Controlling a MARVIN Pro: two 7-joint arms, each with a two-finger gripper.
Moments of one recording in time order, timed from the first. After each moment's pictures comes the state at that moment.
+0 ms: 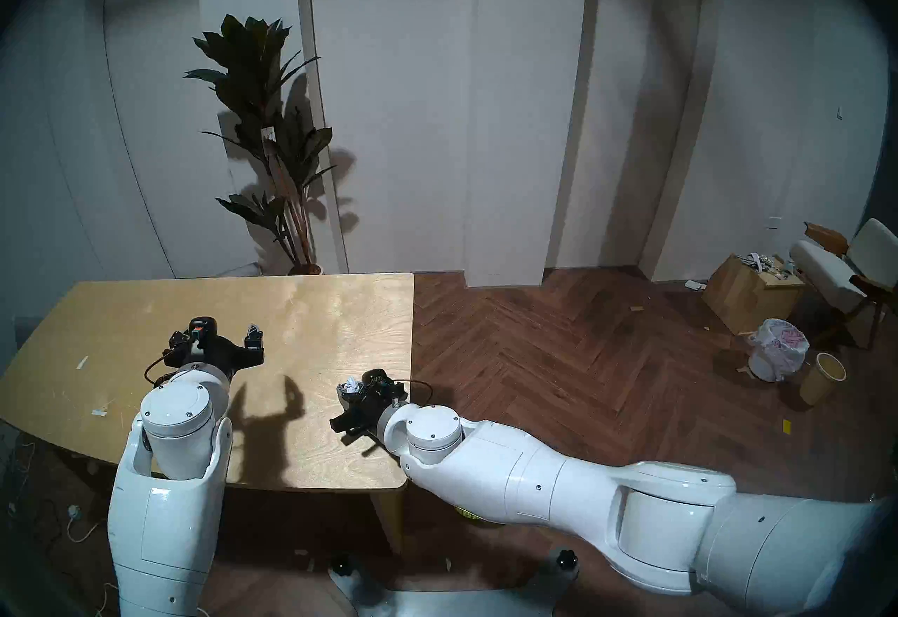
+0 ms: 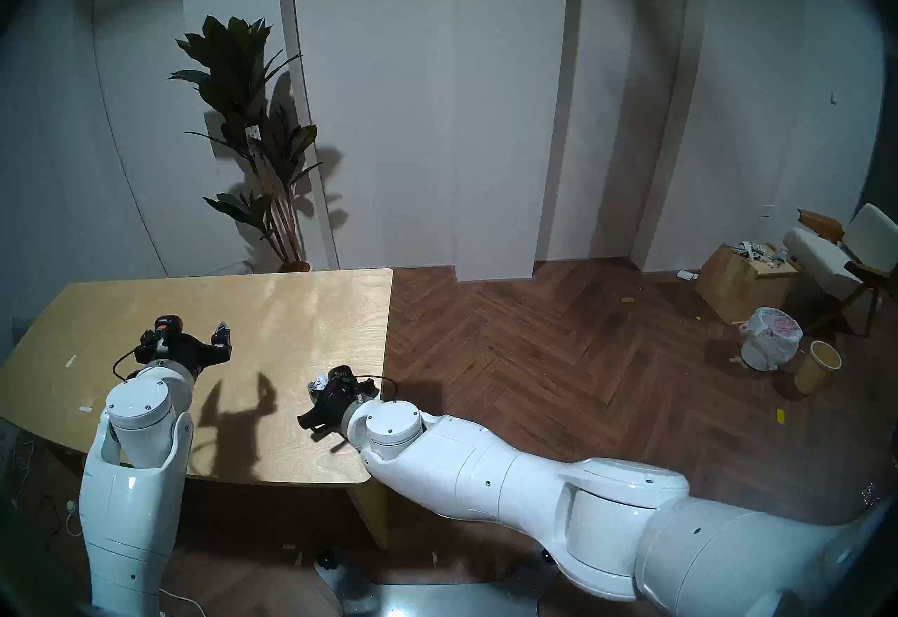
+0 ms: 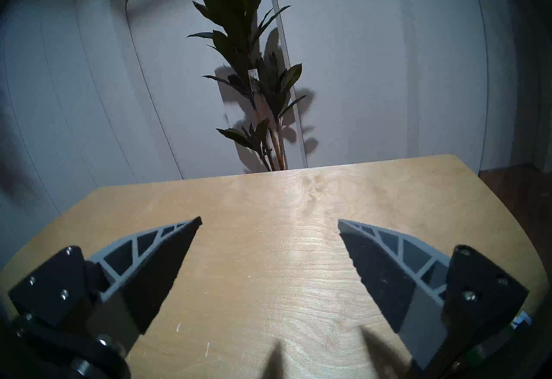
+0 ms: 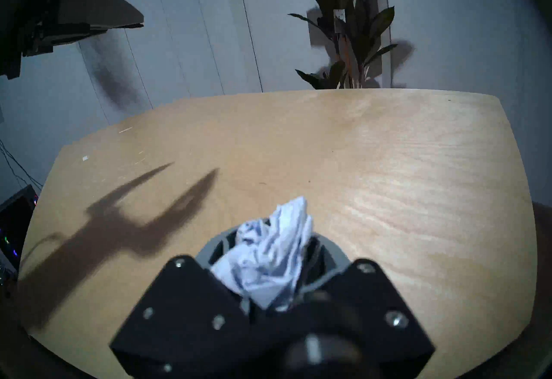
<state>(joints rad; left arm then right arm) 1.80 -1.29 -1.81 -1.94 -0.13 0.44 0.13 -0.94 -1.58 0.26 -0.86 0.92 -0.19 -0.05</state>
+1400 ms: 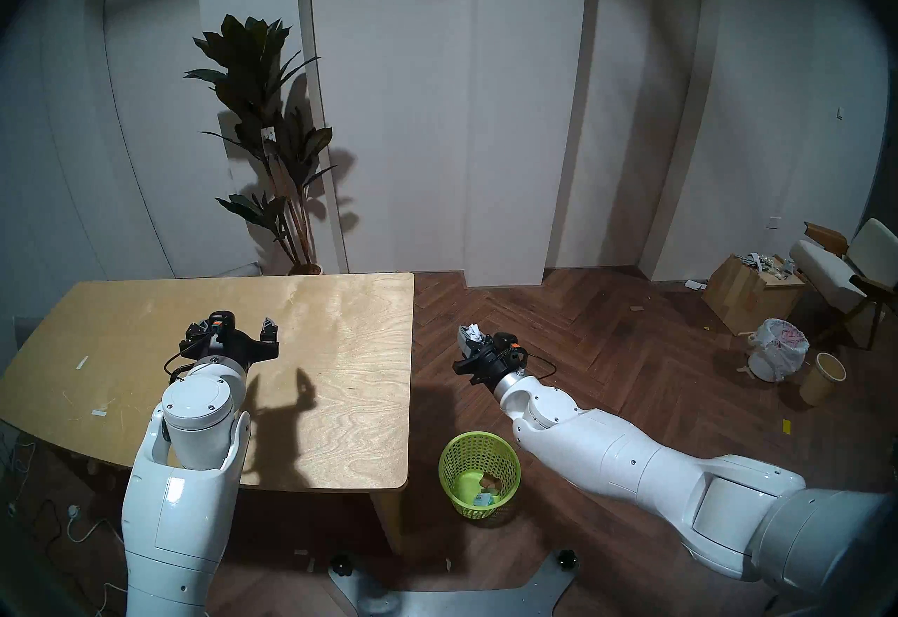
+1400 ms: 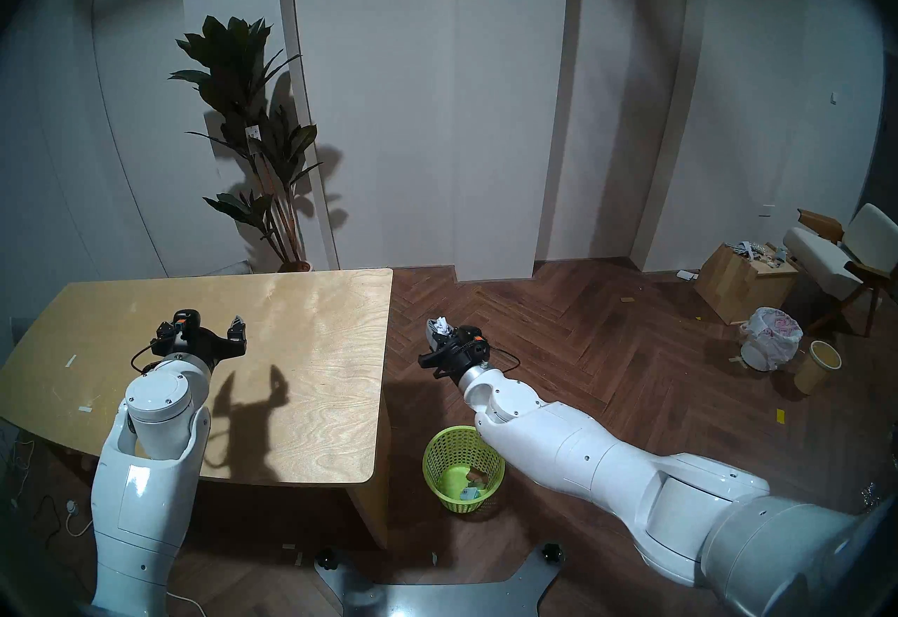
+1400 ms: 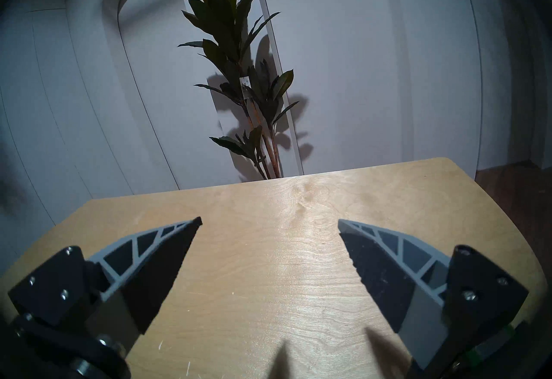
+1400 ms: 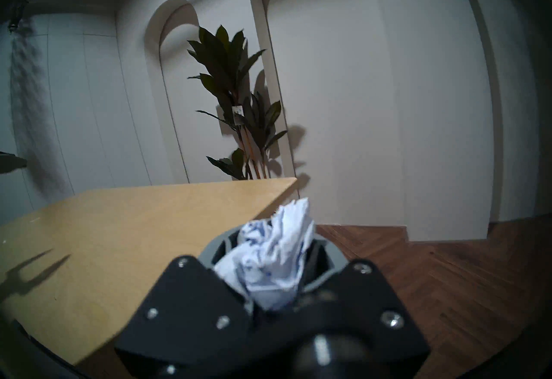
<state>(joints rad) 1.75 -1.28 -1.75 -1.88 -0.09 0.39 0.16 -0.99 -1.26 0.48 -0.83 0.99 -0.50 0.07</state>
